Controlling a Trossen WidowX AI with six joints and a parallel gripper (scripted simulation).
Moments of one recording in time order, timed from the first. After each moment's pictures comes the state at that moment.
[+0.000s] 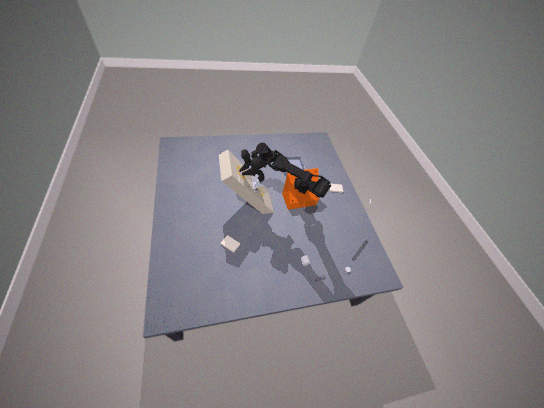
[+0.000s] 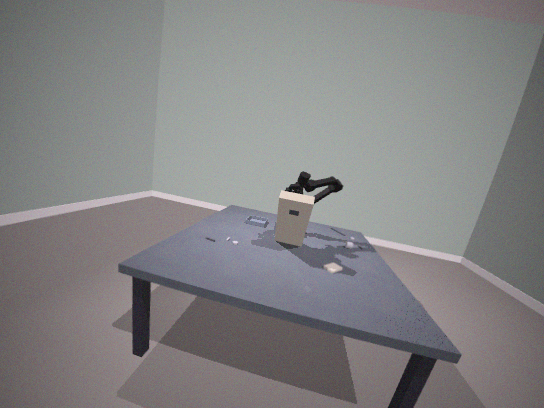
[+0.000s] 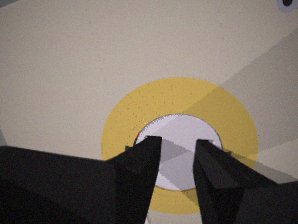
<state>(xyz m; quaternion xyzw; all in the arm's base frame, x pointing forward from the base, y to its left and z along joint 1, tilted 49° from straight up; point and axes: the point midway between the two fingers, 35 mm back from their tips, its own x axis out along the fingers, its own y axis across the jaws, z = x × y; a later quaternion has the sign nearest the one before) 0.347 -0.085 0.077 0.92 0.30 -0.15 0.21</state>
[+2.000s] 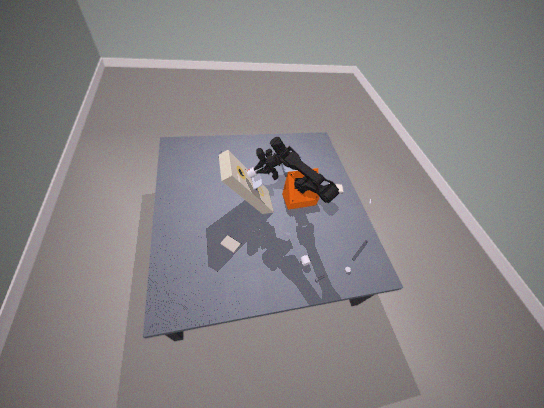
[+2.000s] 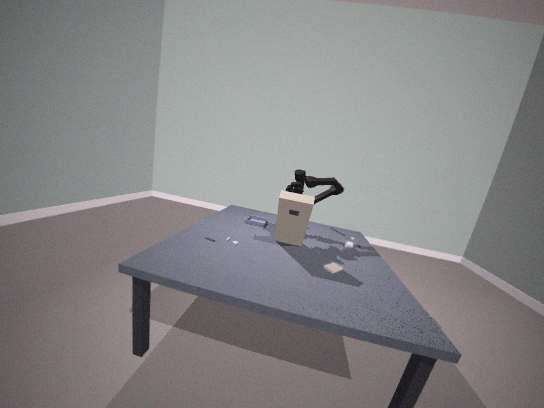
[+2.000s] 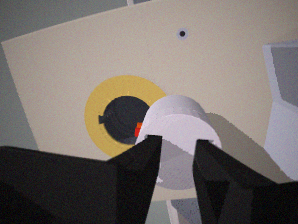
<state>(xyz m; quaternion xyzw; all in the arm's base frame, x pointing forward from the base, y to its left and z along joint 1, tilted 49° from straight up) 0.270 -0.095 0.083 0.91 0.30 -0.16 0.22</state>
